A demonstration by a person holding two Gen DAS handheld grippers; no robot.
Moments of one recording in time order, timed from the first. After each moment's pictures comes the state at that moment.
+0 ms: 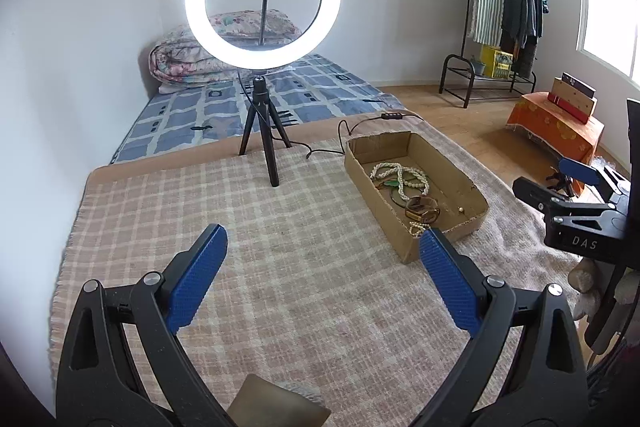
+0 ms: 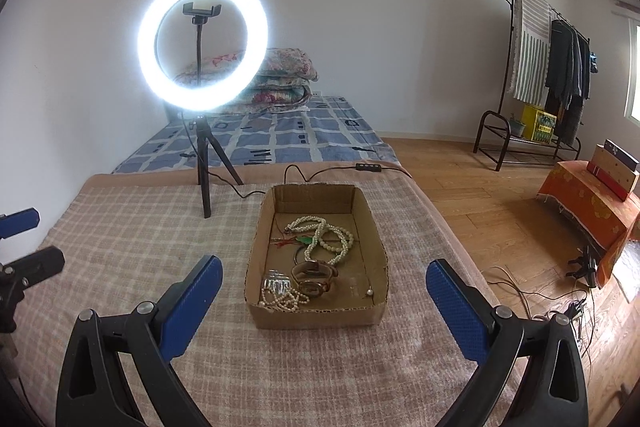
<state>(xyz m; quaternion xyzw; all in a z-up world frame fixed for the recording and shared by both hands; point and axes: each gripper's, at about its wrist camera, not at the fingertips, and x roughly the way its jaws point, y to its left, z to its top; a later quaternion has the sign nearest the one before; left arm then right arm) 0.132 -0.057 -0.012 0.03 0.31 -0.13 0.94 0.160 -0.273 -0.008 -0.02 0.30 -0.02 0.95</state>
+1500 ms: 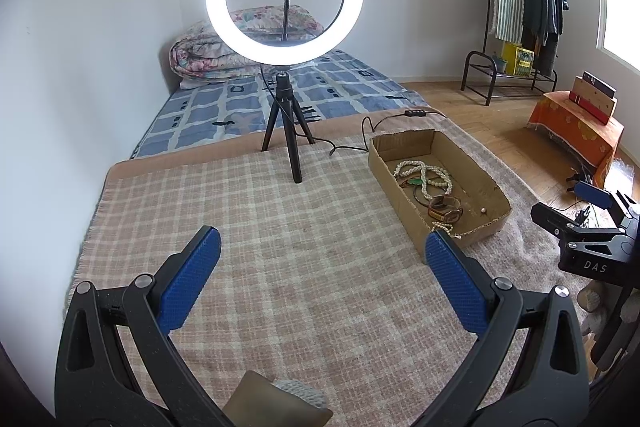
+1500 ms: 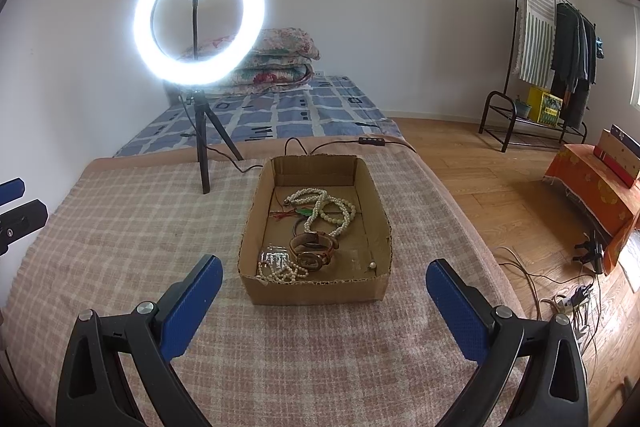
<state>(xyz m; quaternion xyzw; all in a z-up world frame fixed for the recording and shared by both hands) 0.137 -0.051 -0.015 0.04 0.32 -0.09 0.94 0.161 -0.280 -0.029 0.00 0.33 -0.01 0.95</state>
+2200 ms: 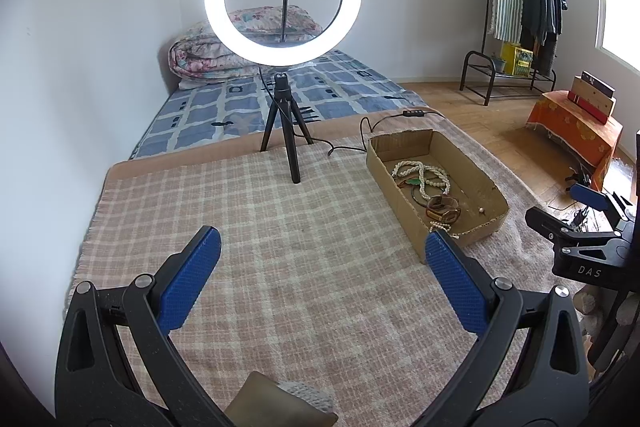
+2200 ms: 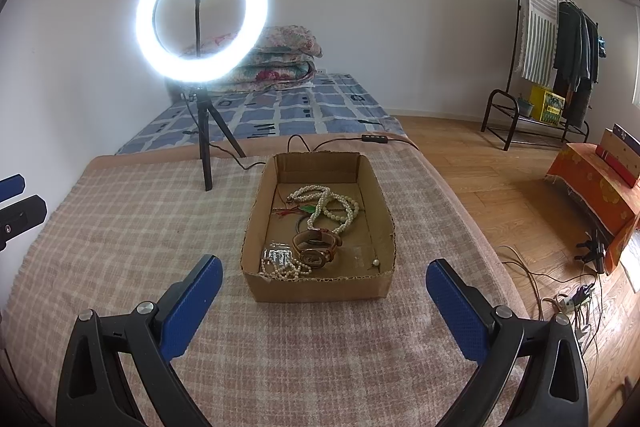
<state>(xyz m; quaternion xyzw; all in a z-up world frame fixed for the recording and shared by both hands) 0.137 -0.052 -0.012 0.04 0.32 -0.08 0.94 0.160 -0.277 -0.032 -0.01 0.33 -0.01 0.94</state>
